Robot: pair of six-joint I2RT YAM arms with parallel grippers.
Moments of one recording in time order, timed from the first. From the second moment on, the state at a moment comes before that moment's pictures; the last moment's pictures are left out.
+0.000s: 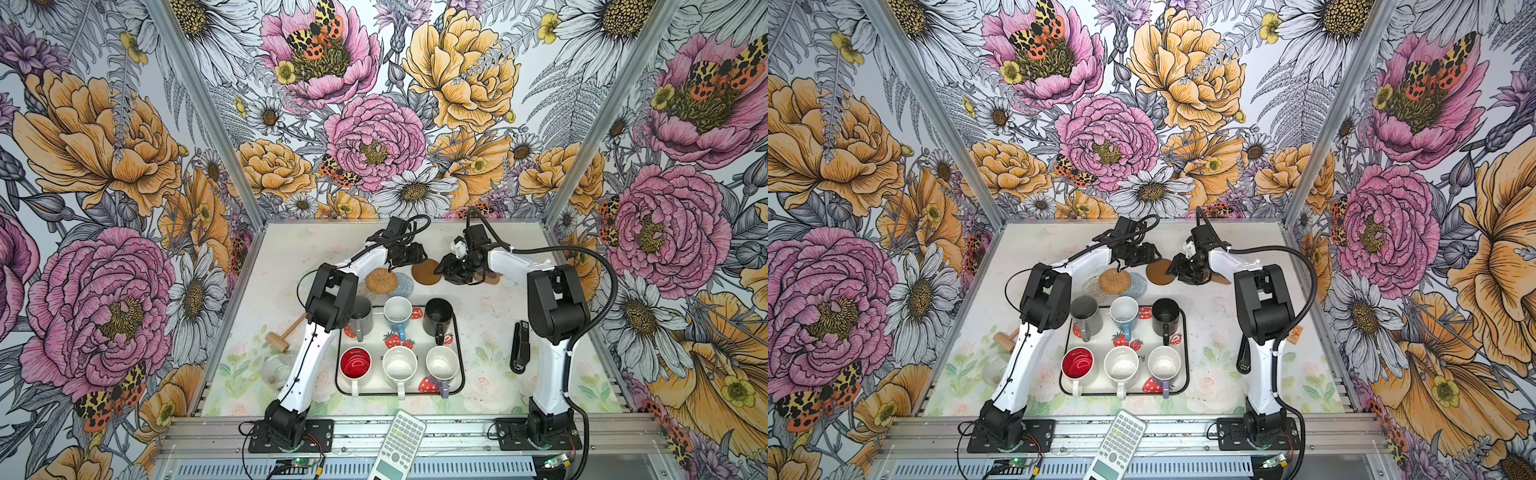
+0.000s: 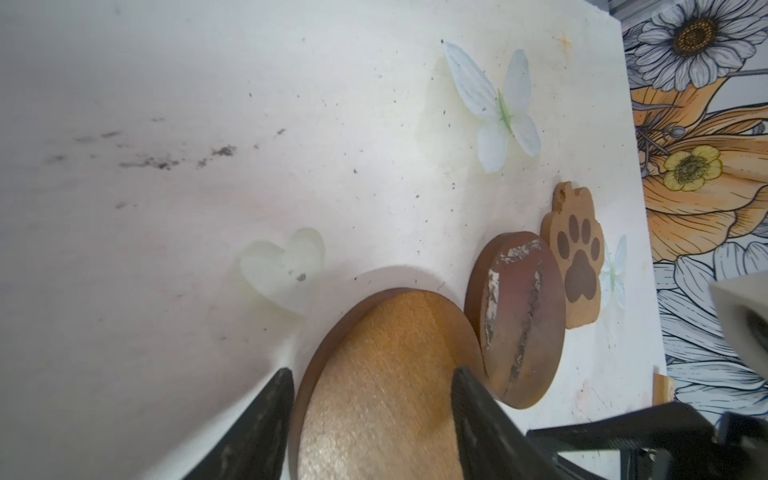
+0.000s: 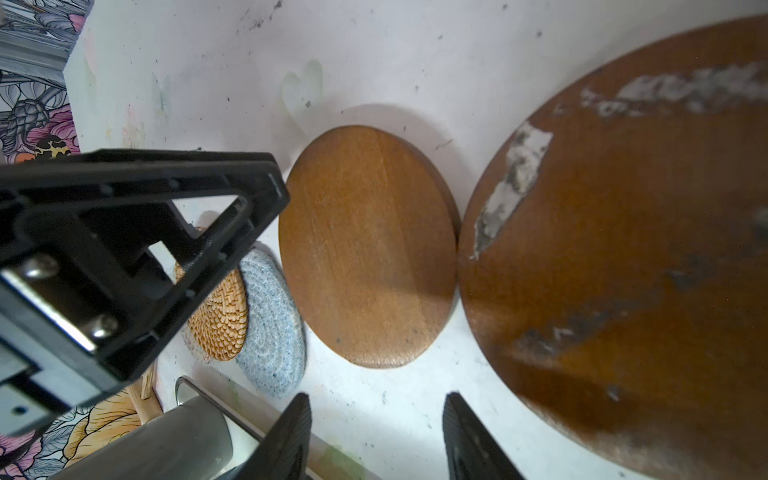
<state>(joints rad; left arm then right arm) -0.49 2.48 2.12 -0.48 0.34 -0.49 0.23 2.06 1.50 -0.54 -0.50 0.47</state>
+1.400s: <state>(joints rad) -0.28 2.06 1.49 -0.55 0.25 -0.35 0.43 2.34 1.82 -0.54 -0.60 0.53</state>
